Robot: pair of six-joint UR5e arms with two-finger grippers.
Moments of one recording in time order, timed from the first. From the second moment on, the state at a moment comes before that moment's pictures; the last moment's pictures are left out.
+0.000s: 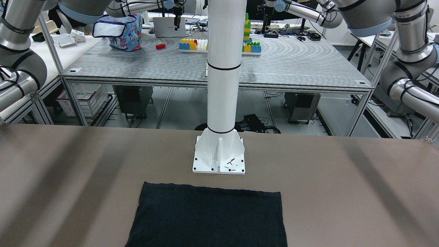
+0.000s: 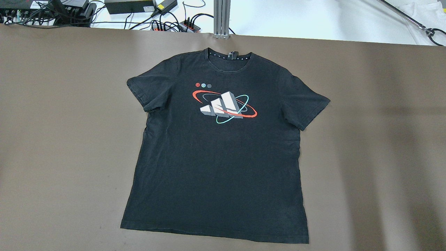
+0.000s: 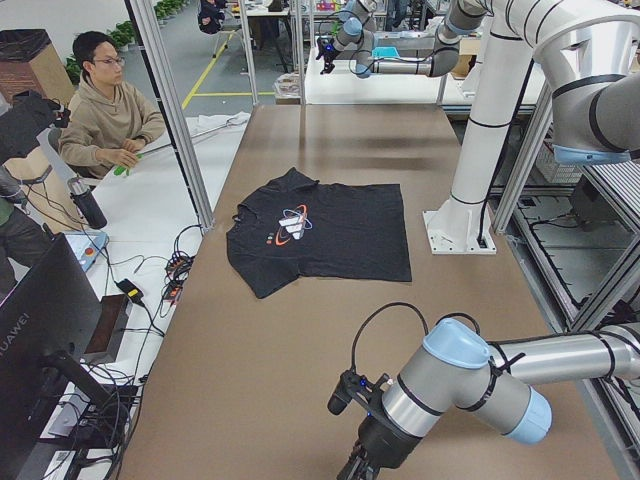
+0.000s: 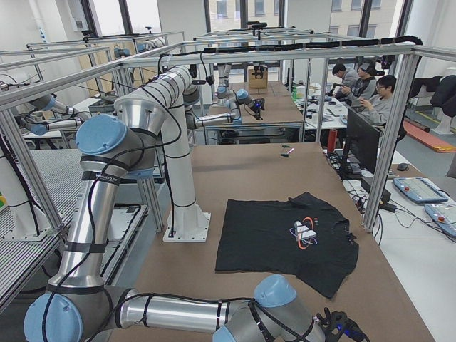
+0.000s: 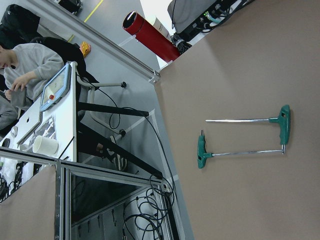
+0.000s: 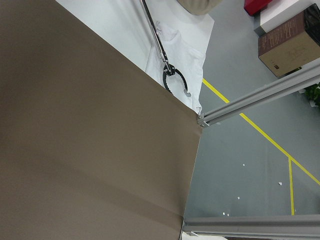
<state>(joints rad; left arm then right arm) -1.78 -1.30 -1.79 -2.23 -1.84 0.27 1.68 -1.65 1.62 -0.91 1.85 -0.22</state>
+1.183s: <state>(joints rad) -1.75 -1.27 -1.82 -2.23 -1.97 0.21 1.63 -1.65 1.60 -0.88 2.04 -0.04</state>
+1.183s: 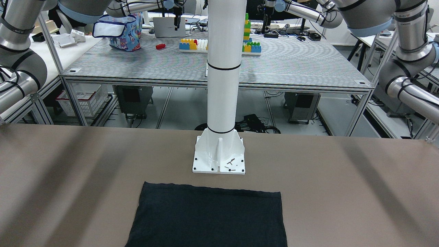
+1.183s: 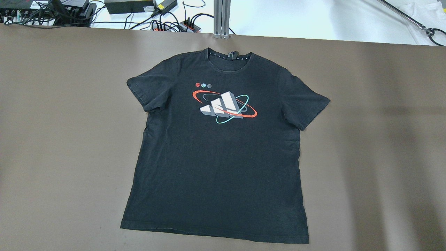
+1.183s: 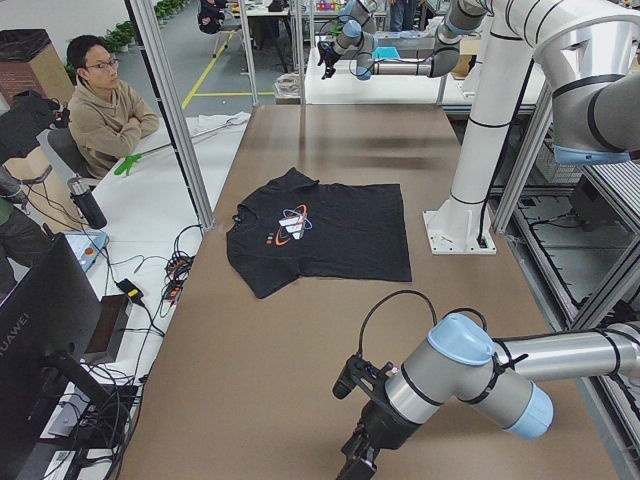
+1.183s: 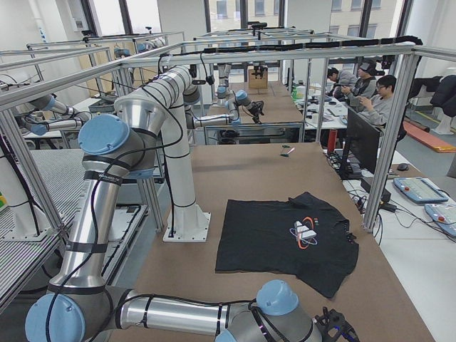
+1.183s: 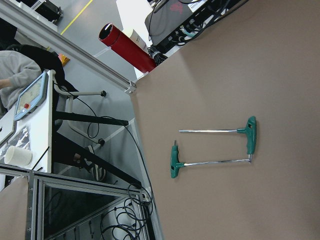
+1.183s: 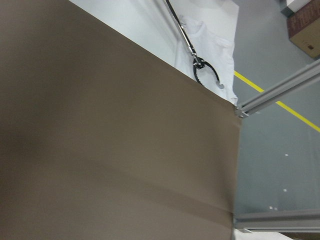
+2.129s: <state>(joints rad) -1.75 -1.27 -1.82 -2.22 -1.97 0.20 1.09 -1.36 1.49 -0.81 1.99 0.92</state>
